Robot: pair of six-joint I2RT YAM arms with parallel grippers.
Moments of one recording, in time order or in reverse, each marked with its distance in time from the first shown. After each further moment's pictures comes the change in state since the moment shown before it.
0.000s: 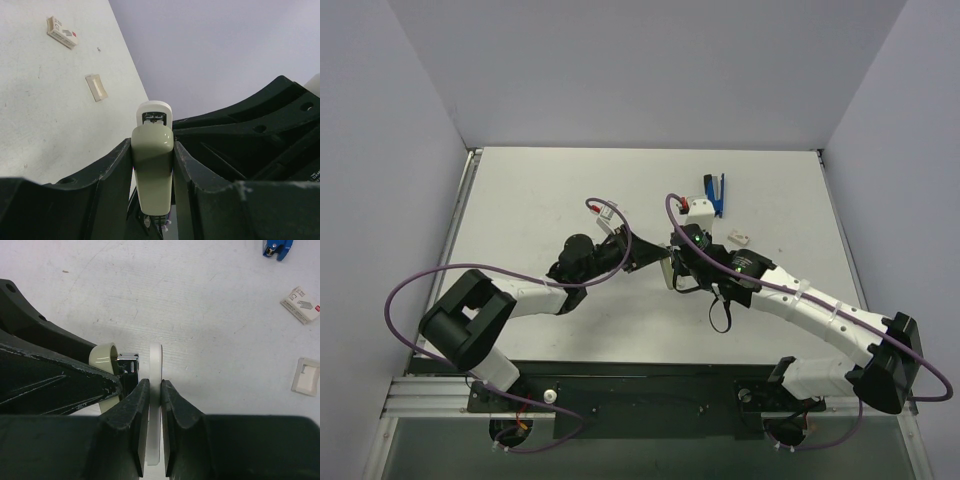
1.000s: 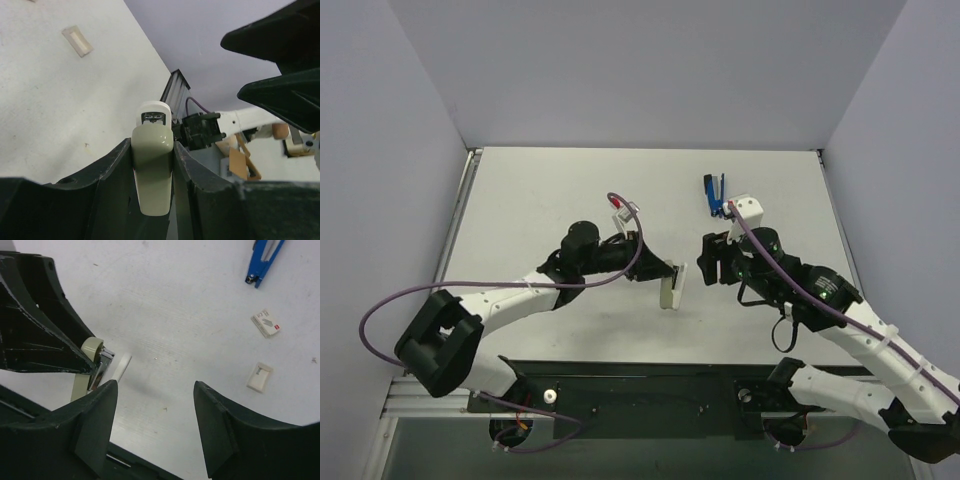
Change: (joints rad) left arm -0.030 -0.146 0.104 -0.393 0.204 0.263; right arm -0.069 -0.330 0.037 -0.215 -0.143 -0.217
